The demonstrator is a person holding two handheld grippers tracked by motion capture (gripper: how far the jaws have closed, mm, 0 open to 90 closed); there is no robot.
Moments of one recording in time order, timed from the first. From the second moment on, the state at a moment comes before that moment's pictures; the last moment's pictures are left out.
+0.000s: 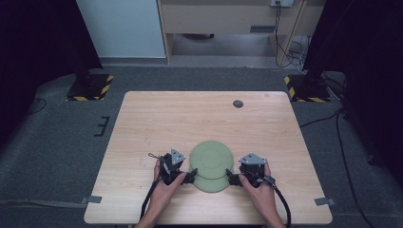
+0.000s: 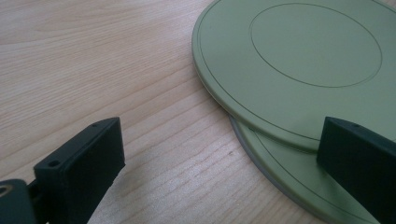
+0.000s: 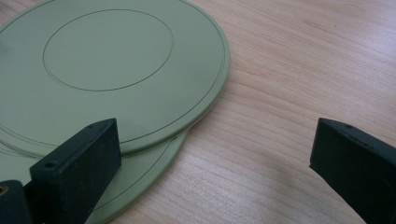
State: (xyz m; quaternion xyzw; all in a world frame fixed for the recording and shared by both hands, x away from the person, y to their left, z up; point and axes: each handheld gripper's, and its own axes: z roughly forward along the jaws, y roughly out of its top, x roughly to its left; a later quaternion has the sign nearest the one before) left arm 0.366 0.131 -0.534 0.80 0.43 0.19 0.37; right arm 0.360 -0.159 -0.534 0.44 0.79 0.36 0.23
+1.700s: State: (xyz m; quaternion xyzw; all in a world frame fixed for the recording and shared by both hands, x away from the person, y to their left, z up) left arm 0.376 0.120 -0.518 0.82 0.40 0.17 0.37; right arm 0.486 -0.141 -0.478 0.39 0.87 0.29 0.09
